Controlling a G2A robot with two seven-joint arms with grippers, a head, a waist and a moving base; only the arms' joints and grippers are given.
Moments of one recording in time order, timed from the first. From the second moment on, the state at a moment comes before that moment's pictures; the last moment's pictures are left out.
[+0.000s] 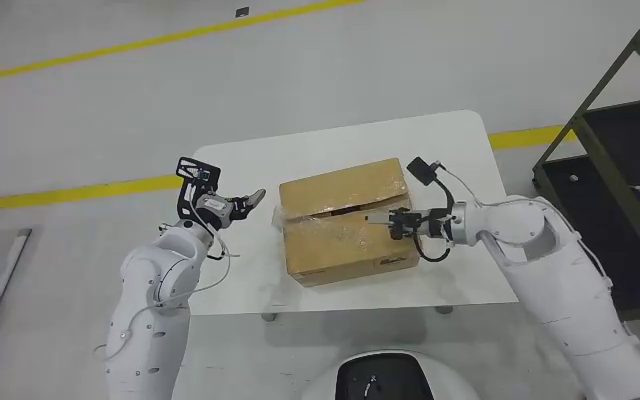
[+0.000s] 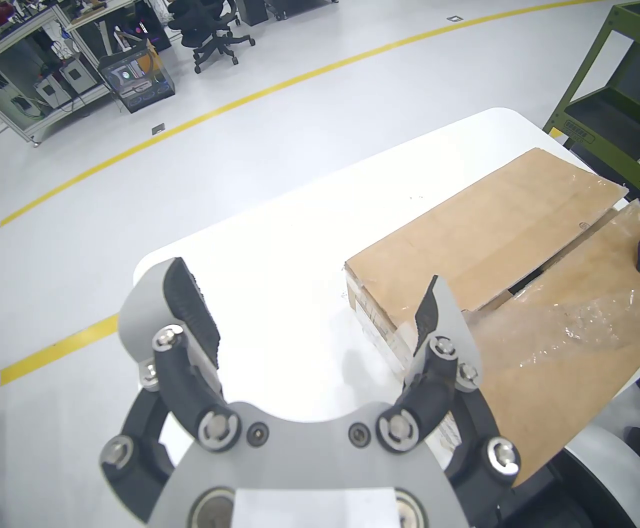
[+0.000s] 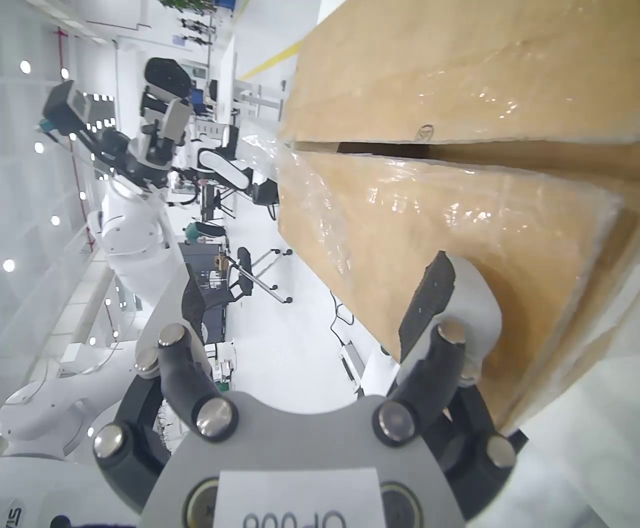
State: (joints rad) left arm 1.04 -1.10 -1.47 -1.71 1.12 -0.32 -0.57; right arm -0.91 -1.23 1.24 -1.50 -0.14 0.09 1.10
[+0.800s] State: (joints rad) left arm 1.04 -1.10 -1.47 -1.71 1.12 -0.32 -0.57; right arm -0.76 -1.24 1.10 -1.41 -0.20 0.13 1.13
